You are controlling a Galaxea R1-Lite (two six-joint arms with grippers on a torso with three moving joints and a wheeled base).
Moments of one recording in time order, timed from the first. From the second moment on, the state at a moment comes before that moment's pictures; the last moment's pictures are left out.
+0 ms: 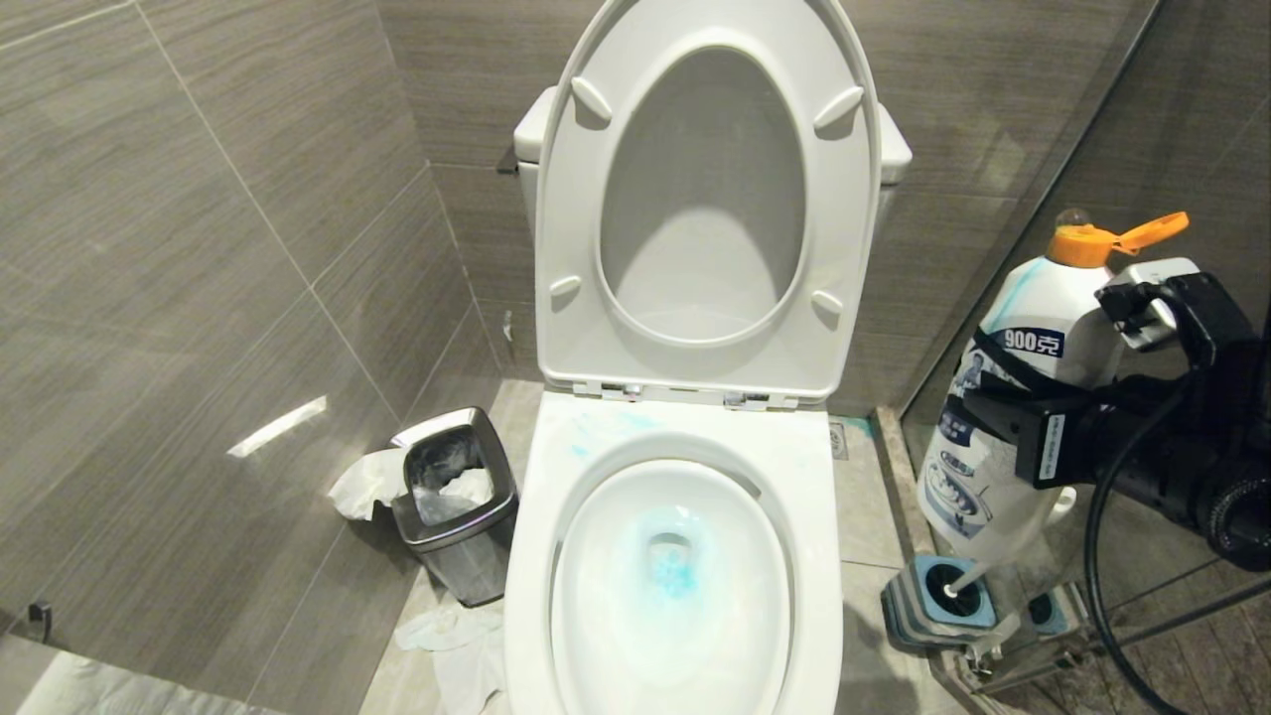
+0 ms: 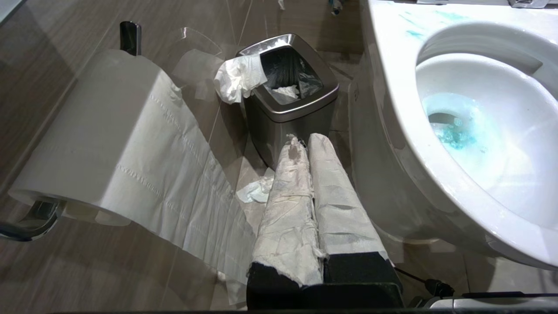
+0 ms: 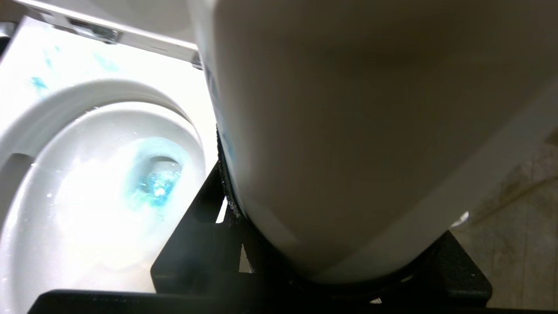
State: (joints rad) left arm 0.00 0.00 -0.02 0.05 0.00 0.00; right arm 0.38 1.37 -0.70 -0.42 -0.29 0.01
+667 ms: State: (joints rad) left arm -0.01 0.00 -0.02 0.05 0.00 0.00; right arm 0.19 1.66 -0.57 -1.10 -0.29 0.01
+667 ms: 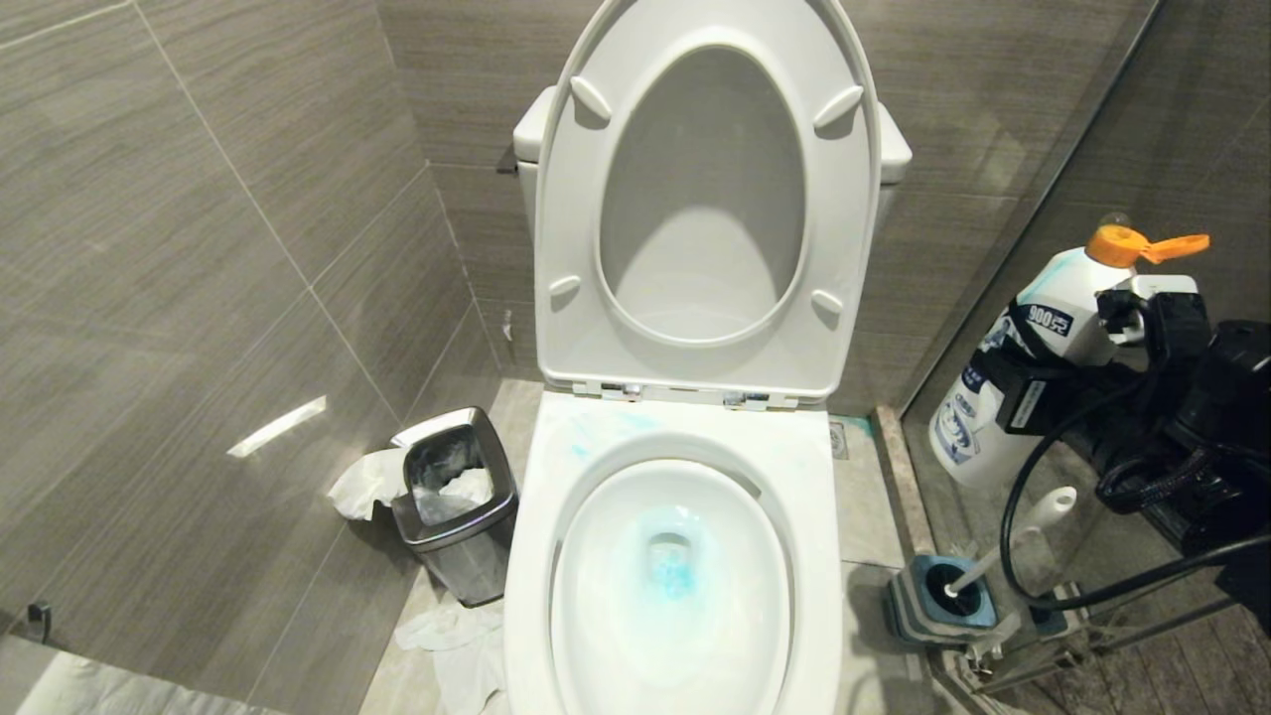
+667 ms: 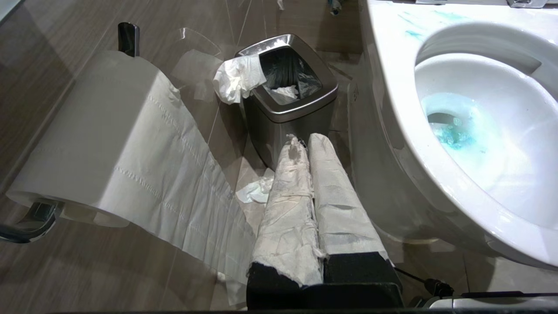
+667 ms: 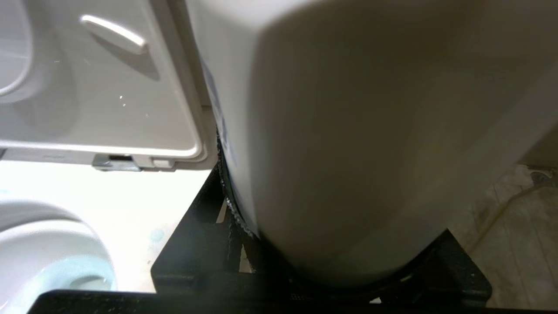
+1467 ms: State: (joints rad) left arm 0.00 0.00 -0.02 0.05 0.00 0.00; right arm 0.16 2.05 -0.62 -1.48 -0.22 -0.05
